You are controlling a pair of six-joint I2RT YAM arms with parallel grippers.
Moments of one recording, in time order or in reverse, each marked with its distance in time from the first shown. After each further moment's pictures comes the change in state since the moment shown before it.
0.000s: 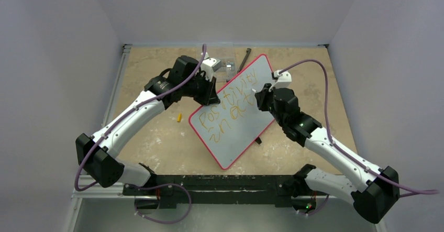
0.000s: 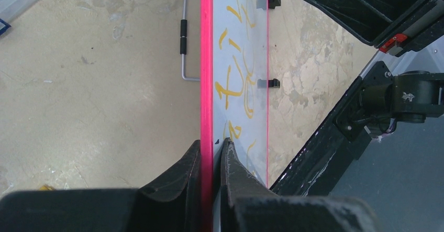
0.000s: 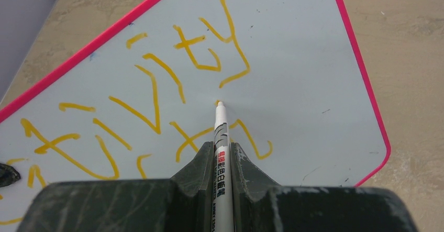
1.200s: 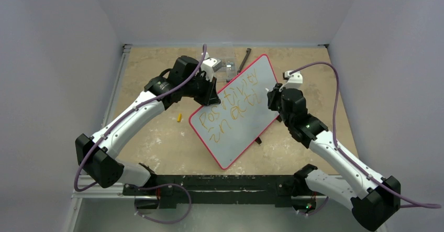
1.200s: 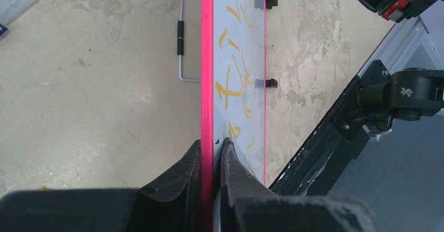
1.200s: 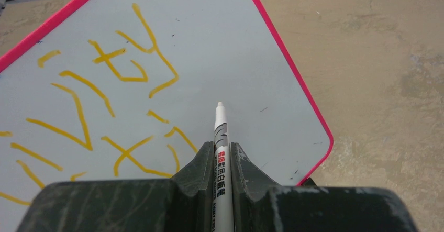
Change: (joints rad) left arm -0.005 -0.004 0.000 0.002 0.004 0.001; right arm -0.088 -0.069 -0.045 -0.039 0.064 -0.027
